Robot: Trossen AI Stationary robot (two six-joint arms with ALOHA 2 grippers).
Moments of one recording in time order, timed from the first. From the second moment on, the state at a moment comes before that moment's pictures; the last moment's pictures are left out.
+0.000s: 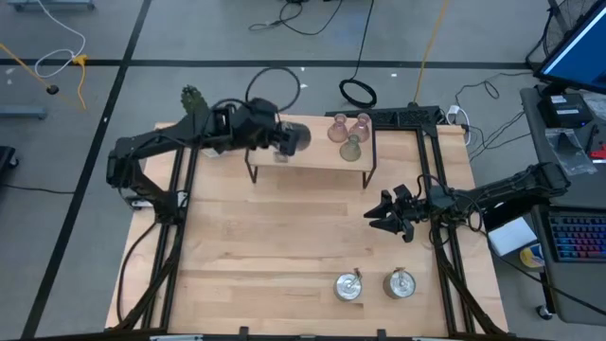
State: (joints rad) left arm 0.20 1.55 1.78 -0.91 -0.35 -0.75; right arm 0.18 0.69 0.10 0.66 -0.05 0.66
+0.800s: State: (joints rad) left arm 0.48 1.72 1.89 -0.98 -0.22 -0.55; right arm 0.18 0.69 0.10 0.66 0.00 0.70
